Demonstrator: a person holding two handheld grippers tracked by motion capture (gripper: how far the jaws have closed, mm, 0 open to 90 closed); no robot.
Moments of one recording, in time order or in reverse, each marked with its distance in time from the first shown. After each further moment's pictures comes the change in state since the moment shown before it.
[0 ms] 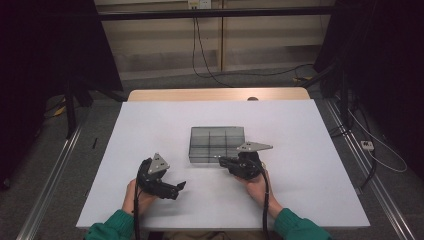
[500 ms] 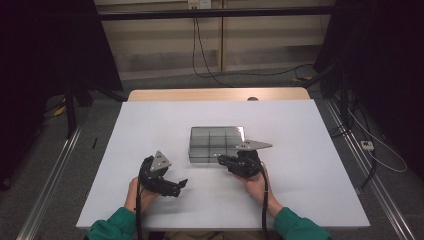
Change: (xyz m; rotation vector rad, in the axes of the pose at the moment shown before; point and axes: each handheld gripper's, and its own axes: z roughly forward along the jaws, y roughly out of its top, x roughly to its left) left arm 0.004 0.007 0.003 -0.001 0.004 -0.005; right arm 0.002 0.007 0.000 -0.021 0.007 -0.019
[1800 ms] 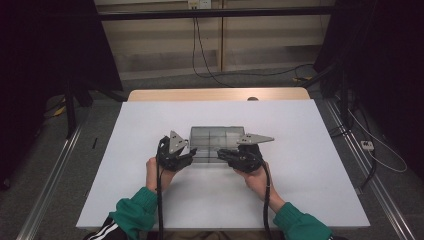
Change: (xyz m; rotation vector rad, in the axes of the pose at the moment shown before) left arm -0.004 0.055 0.032 -0.148 0.135 0.051; right arm 0.002 0.020 -0.009 -0.013 0.004 -0.026
